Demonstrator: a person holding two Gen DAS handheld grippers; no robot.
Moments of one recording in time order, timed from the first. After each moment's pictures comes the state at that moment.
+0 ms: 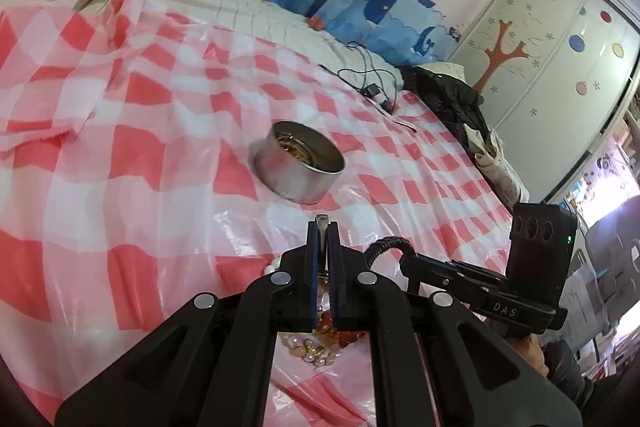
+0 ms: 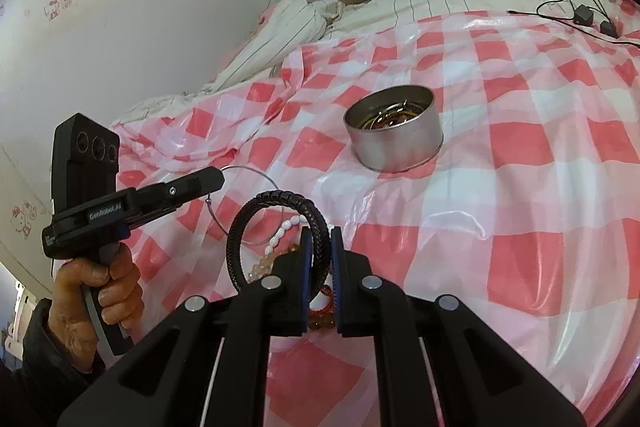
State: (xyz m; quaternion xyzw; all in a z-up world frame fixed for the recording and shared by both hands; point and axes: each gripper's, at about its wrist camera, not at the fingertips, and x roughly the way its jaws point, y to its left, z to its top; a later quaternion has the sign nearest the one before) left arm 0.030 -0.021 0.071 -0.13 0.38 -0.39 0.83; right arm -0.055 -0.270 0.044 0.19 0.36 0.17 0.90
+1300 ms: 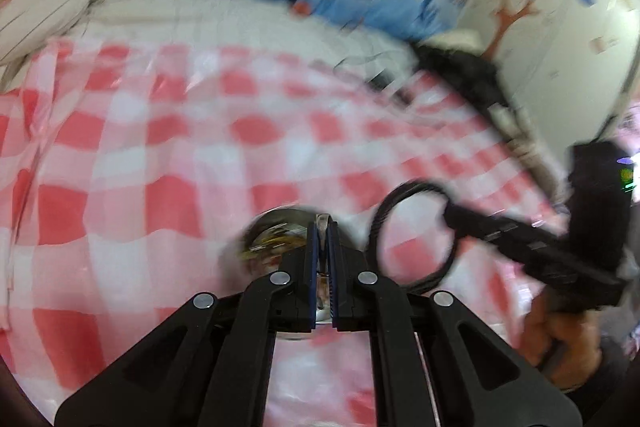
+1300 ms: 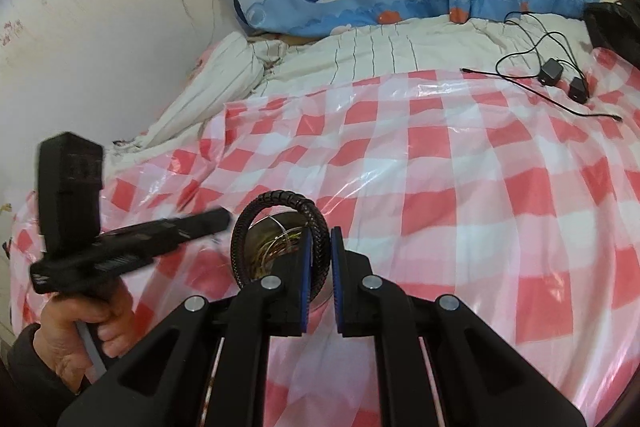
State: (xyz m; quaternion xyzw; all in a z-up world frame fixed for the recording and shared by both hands) left arm 0.156 -0.139 0.068 -0.04 0.41 -0.38 0.83; right arm 0.064 -0.339 0.079 0.14 0.34 0.08 0.92
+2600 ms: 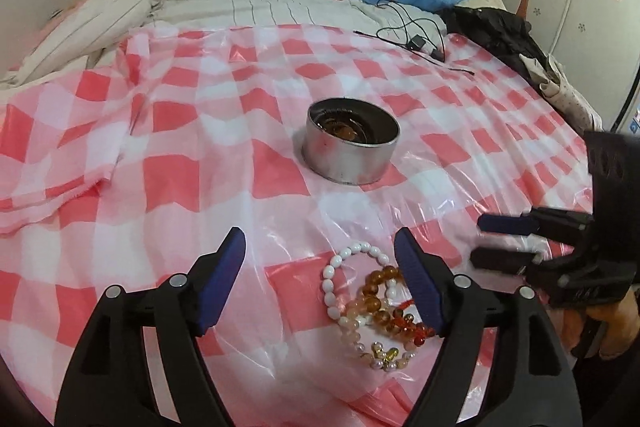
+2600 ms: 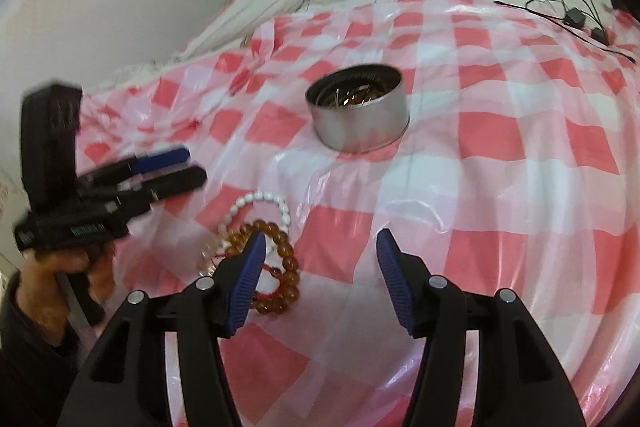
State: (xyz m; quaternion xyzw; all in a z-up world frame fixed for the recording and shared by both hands) left arm 0.031 -0.058 0.067 0.05 0.40 -0.30 0.87; right arm -0.040 -0.268 0.032 0.12 0.43 0.14 0.89
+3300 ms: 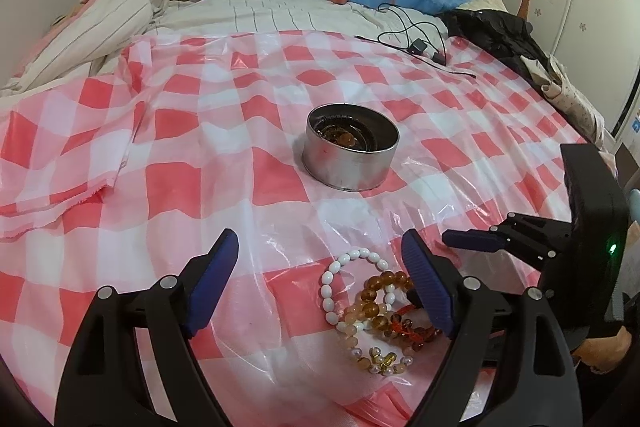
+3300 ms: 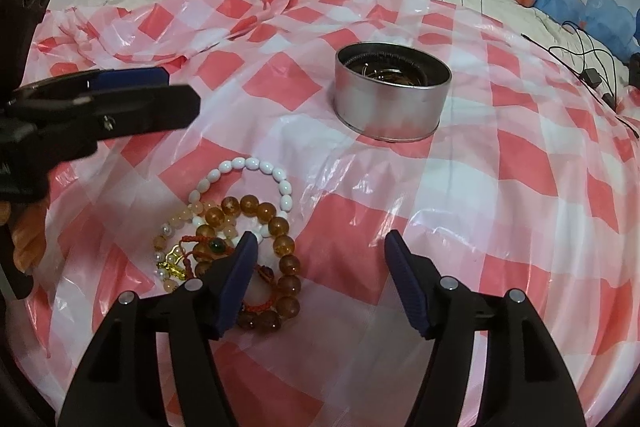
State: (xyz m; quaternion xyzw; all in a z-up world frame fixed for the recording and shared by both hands) left arm 0.028 -0.063 0.070 0.06 0.39 -0.29 0.87; right arm -0.024 -0.223 0.012 -0.01 0.44 0.11 0.89
